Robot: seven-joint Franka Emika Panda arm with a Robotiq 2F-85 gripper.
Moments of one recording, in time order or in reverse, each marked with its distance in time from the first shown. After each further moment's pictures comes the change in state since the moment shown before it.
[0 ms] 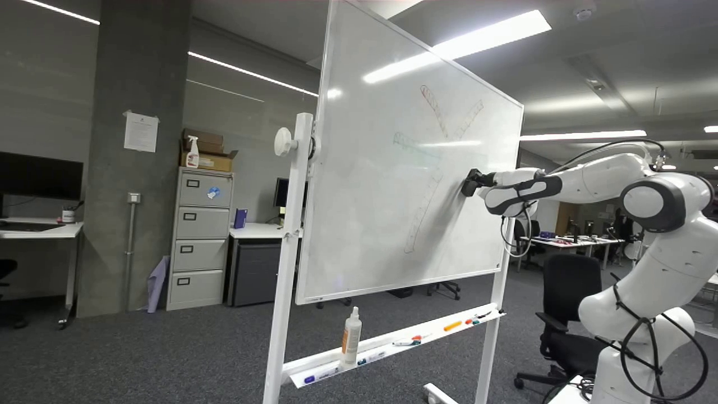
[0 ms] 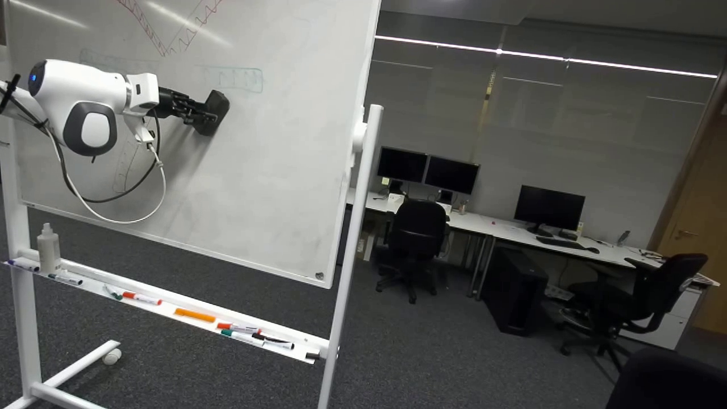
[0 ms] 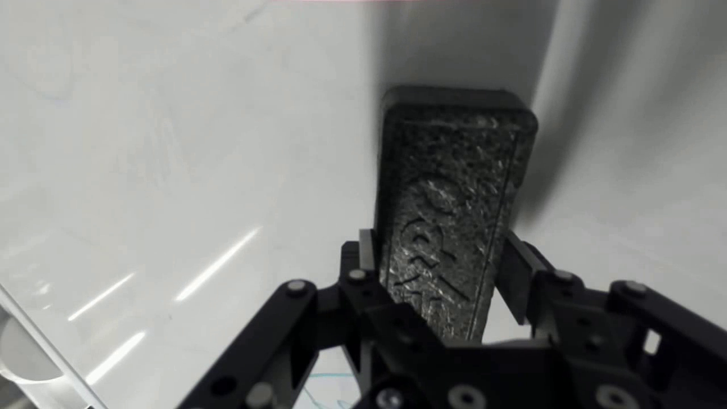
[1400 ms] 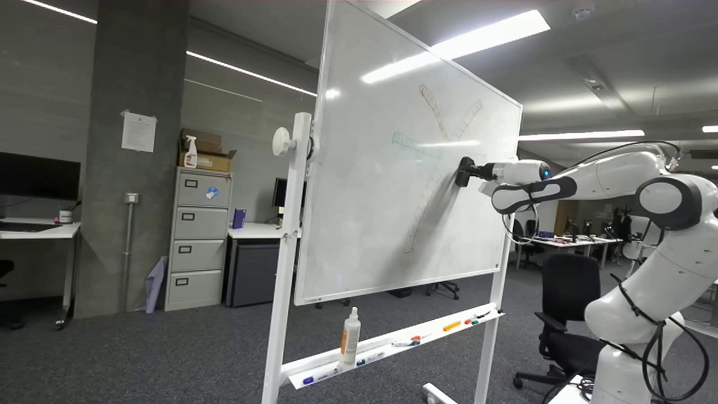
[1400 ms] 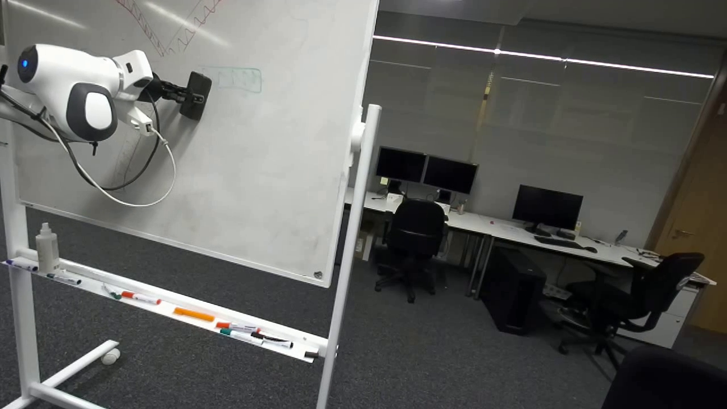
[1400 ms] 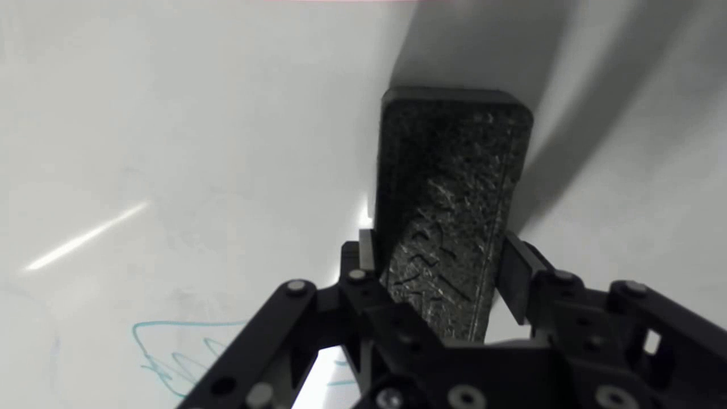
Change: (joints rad) arm 0.277 0.006 -0.245 0.043 -0.356 -0.001 0.002
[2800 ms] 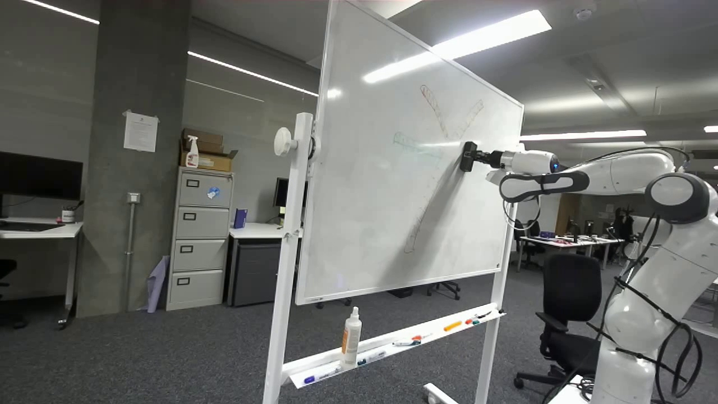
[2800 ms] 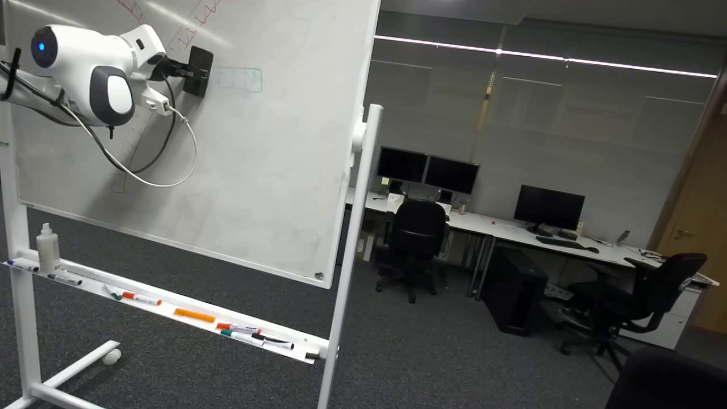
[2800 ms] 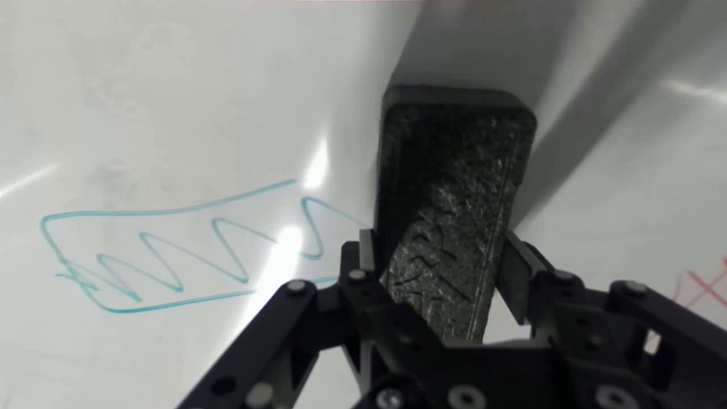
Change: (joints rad) arm 0.558 0.022 -0.532 0.132 -0.184 0.000 -0.102
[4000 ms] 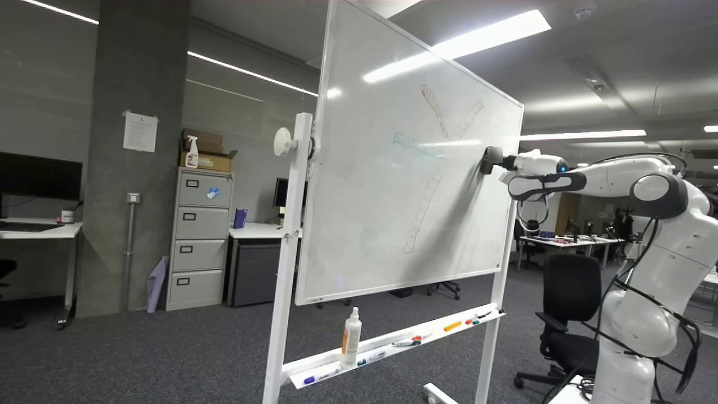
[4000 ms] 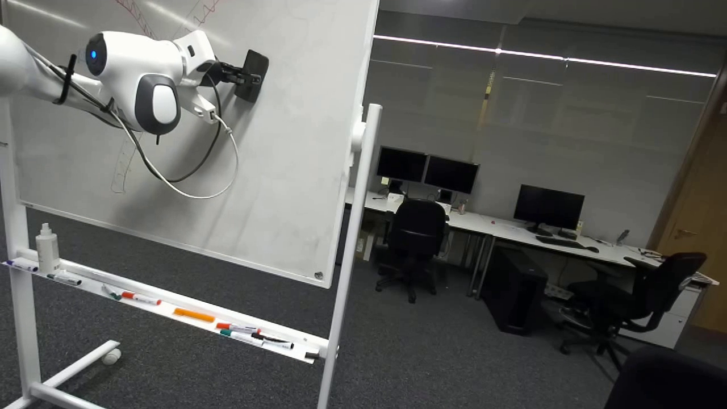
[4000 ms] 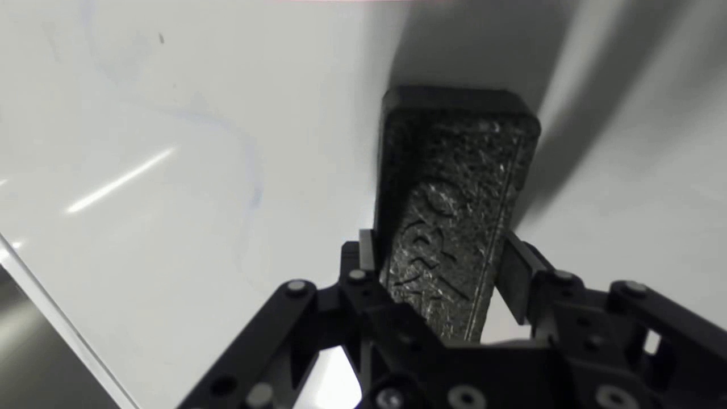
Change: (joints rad) arm 0.241 0.061 -0.423 0.140 0.000 0.000 -0.011
